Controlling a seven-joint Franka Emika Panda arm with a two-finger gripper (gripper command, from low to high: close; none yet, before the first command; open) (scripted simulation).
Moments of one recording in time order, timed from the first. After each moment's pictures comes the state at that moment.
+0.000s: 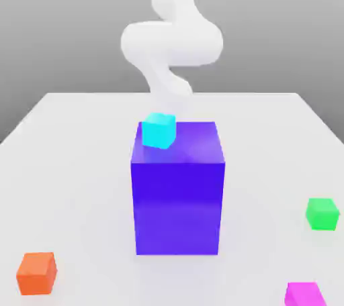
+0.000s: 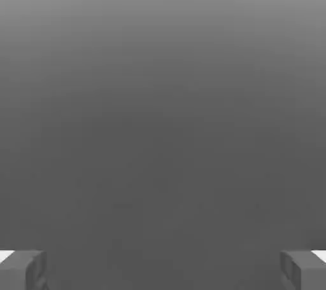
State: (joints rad) arm -0.02 -0.71 0.04 -2.29 -0.02 2.32 0.84
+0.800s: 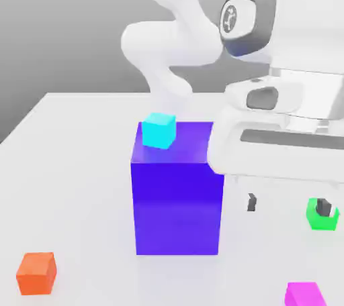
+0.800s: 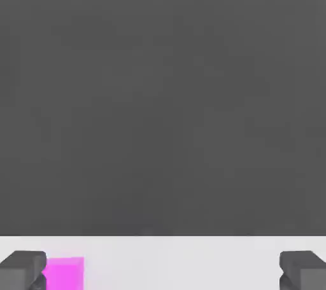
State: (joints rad) arm 0.00 0.16 0.29 -2.23 -0.29 2.51 1.28
